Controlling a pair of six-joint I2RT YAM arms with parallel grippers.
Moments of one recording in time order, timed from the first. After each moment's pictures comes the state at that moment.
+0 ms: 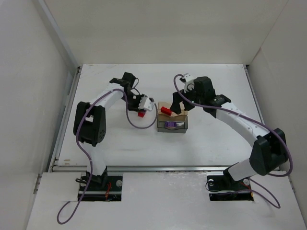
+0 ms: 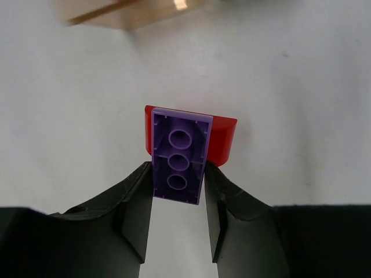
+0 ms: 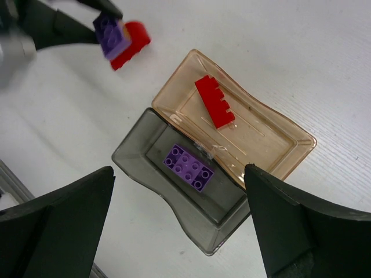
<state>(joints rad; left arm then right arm) -0.33 1.92 1.48 -0.93 0.51 1.64 0.47 1.47 1.16 -0.34 -0.31 0.08</state>
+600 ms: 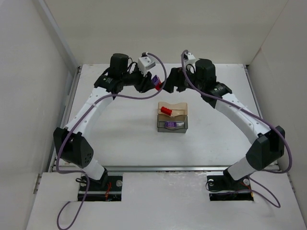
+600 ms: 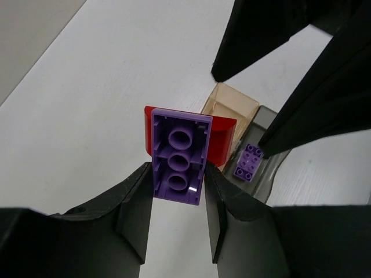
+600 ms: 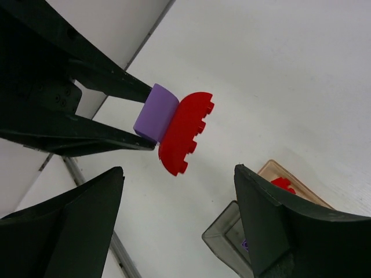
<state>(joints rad) -0.38 1.57 1.55 -0.49 0.63 0.33 0.49 1.53 1.42 -0.18 -0.42 0.40</state>
